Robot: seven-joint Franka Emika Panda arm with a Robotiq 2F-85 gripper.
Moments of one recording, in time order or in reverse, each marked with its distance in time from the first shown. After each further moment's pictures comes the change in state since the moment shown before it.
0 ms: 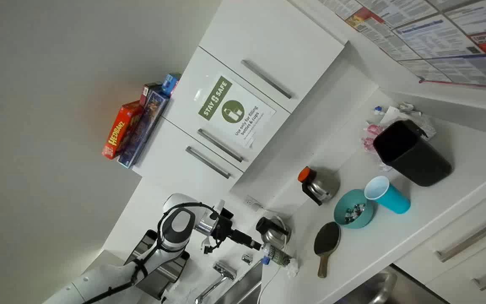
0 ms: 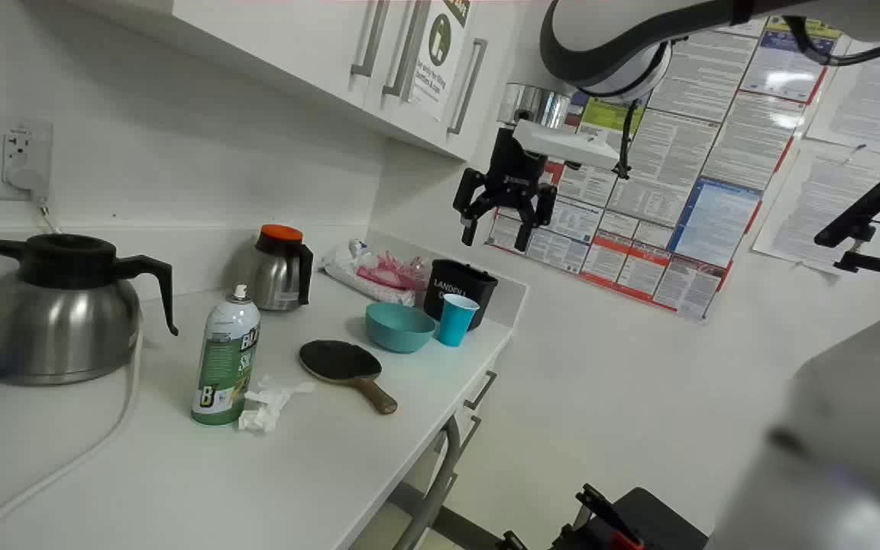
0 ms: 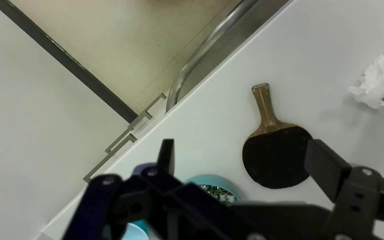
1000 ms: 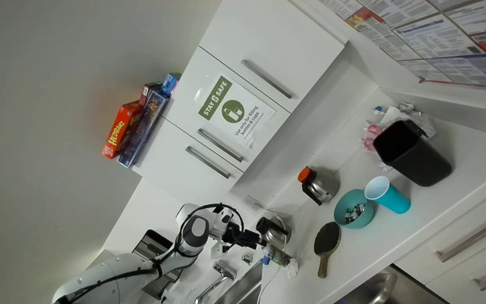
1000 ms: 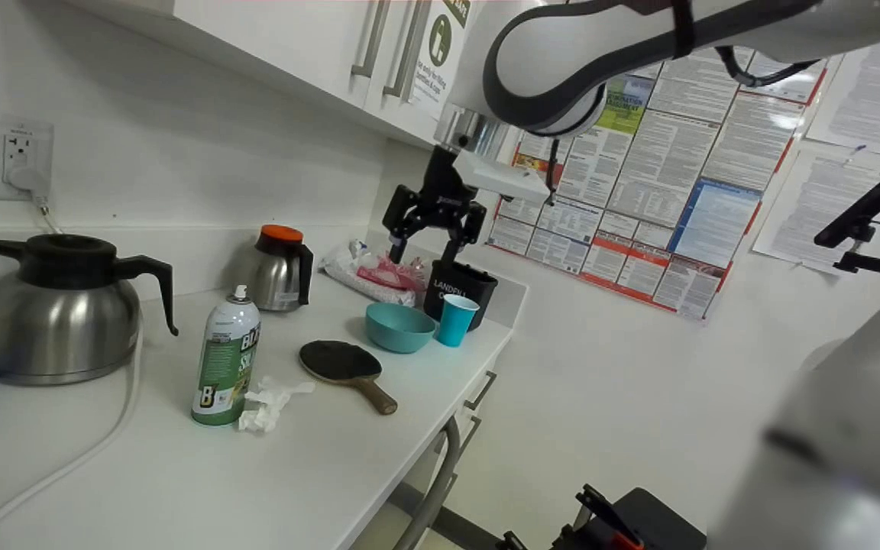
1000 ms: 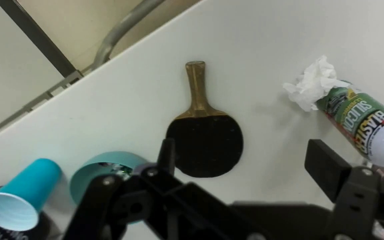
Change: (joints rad) arm 0.116 0.182 0.028 -0.003 0.001 0.293 -0.069
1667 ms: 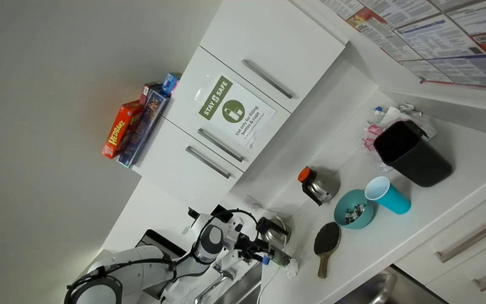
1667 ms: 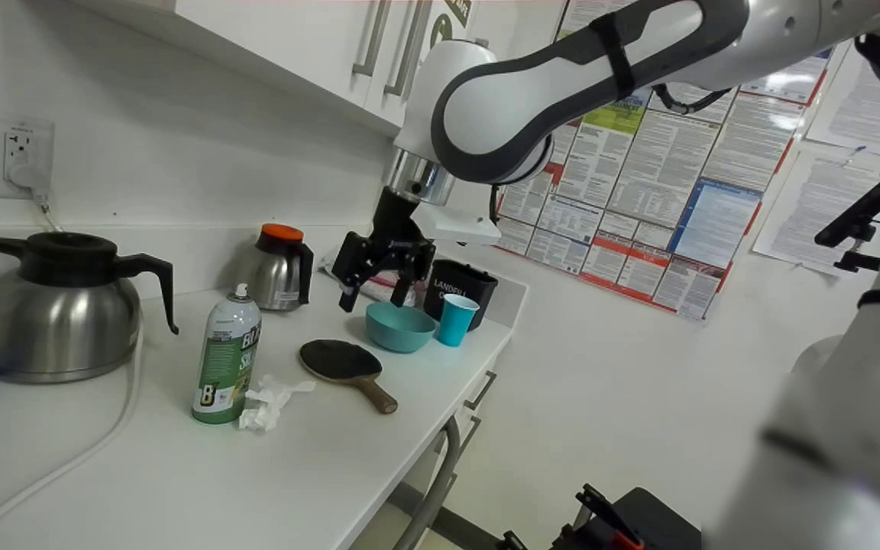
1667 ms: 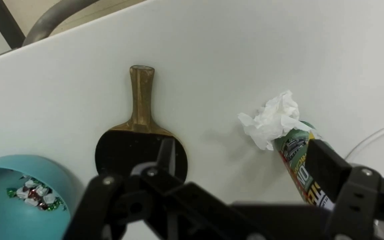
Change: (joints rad) arm 0.090 0.183 0.004 0.004 0.000 0.149 -0.111
